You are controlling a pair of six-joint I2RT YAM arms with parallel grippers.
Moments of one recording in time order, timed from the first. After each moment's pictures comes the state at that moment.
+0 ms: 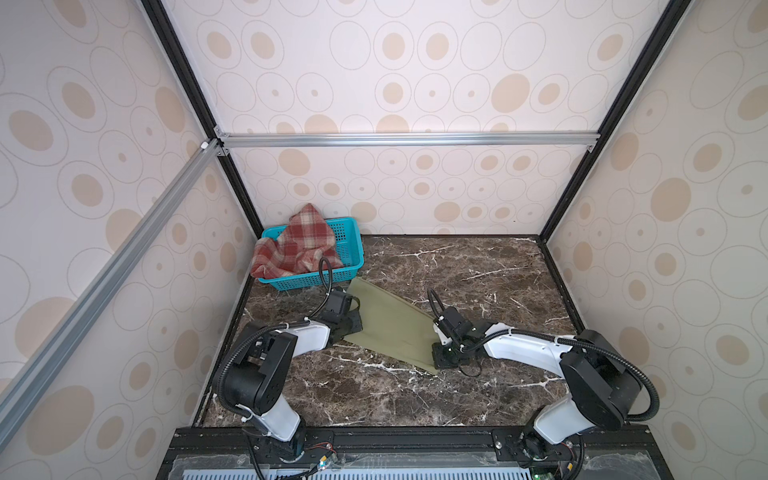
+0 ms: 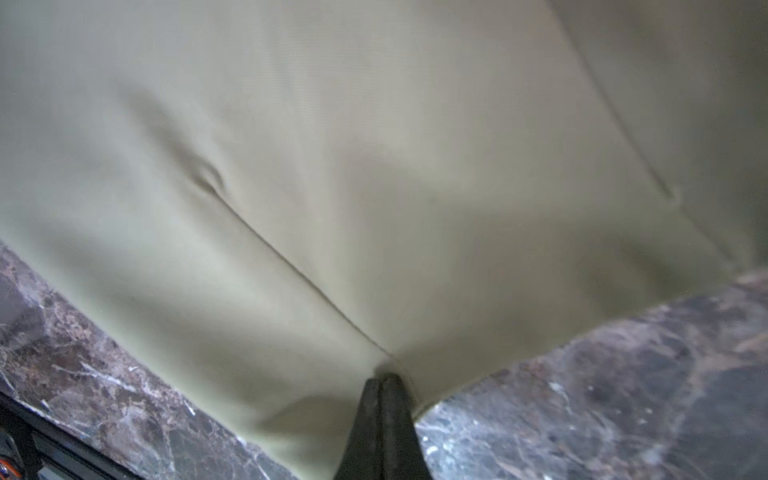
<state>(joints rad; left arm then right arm) -0.34 1.60 0.65 0.05 -0.02 -0.56 0.71 1.55 0.80 -0.52 -0.16 0.61</state>
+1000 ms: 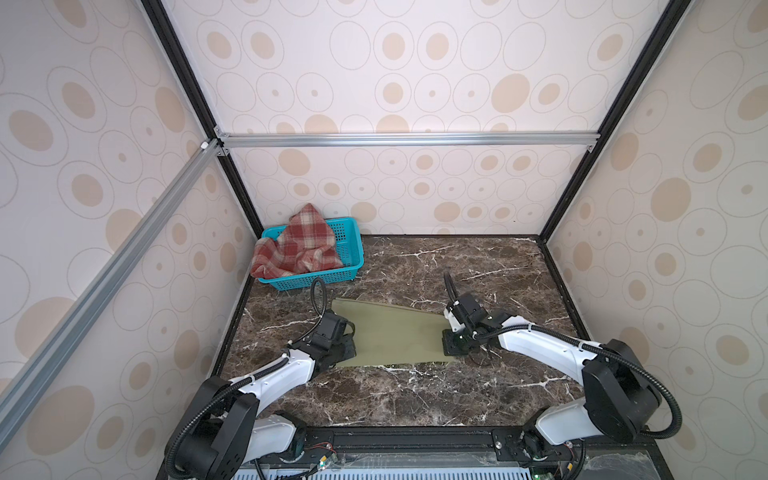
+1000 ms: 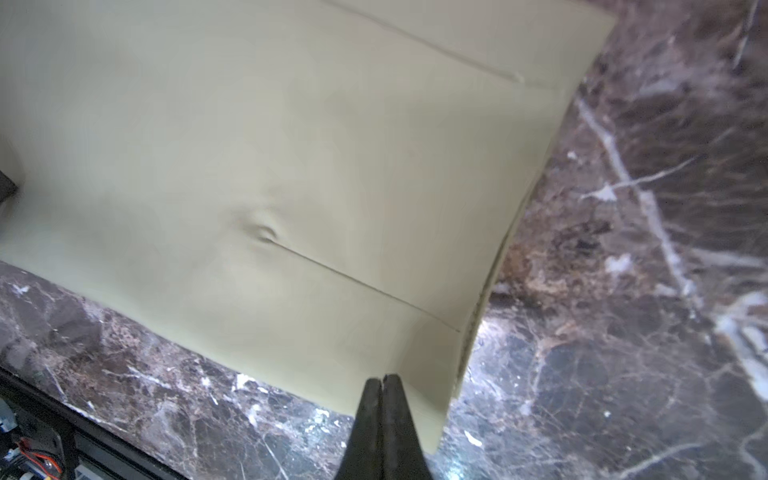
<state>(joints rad) -0.44 1.26 0.47 -0.21 -0.05 -0.69 0.61 1.46 0.84 -0.60 -0.16 0.53</state>
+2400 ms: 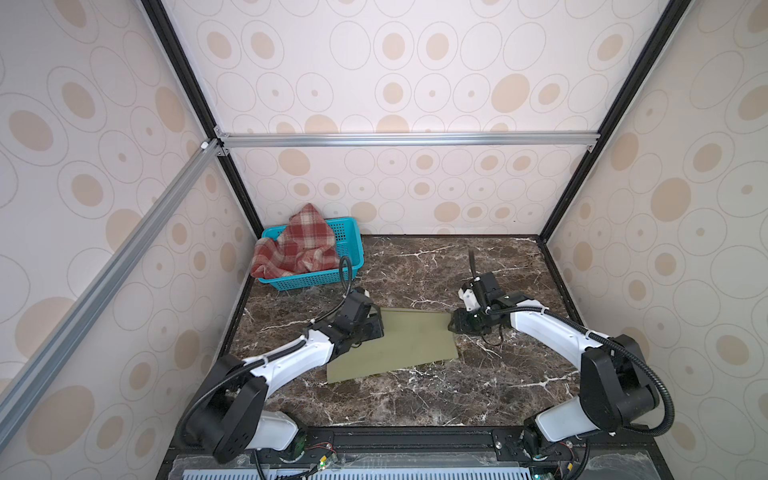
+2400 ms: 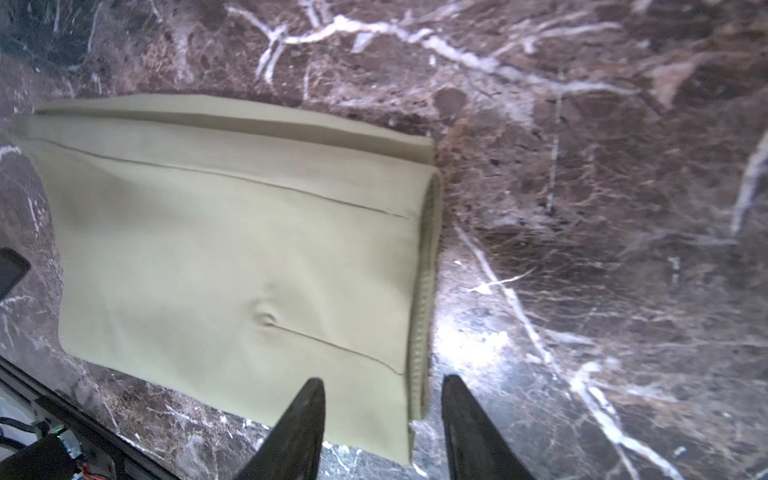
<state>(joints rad) -0.63 1.46 0.77 -0.12 0.08 -0.73 0.34 1.50 0.95 -0.63 -0.28 0.39</state>
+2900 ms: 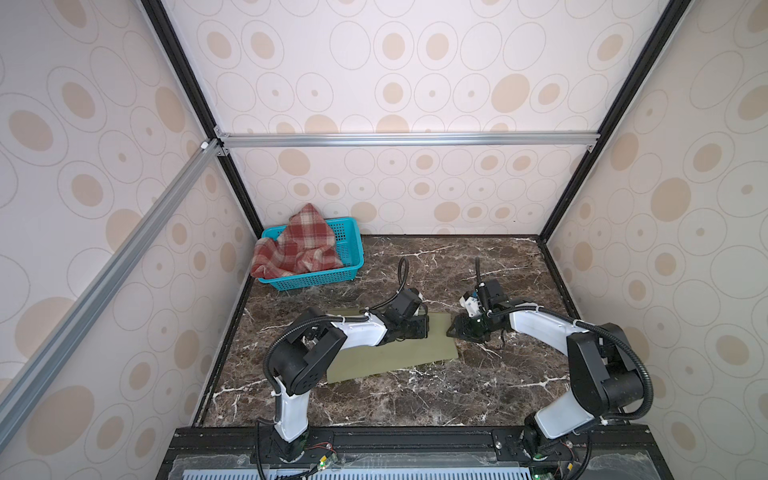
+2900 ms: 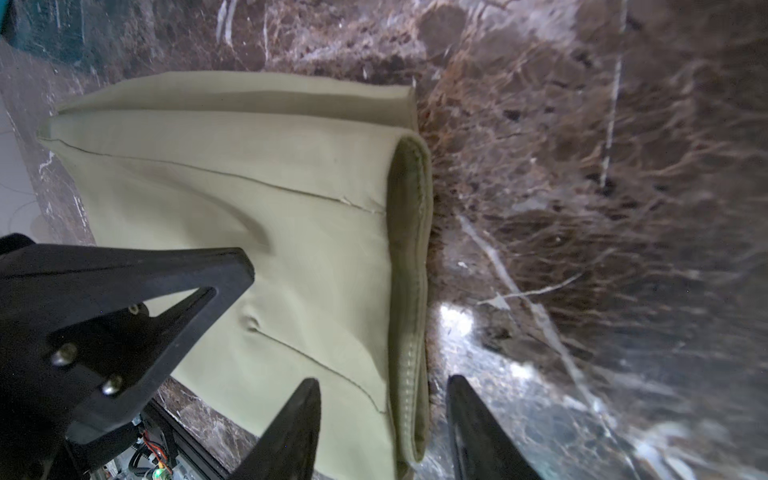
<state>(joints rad) -0.79 1.90 1.06 0.03 0.21 -0.71 0.29 1.59 0.87 -0.50 -0.45 0.40</state>
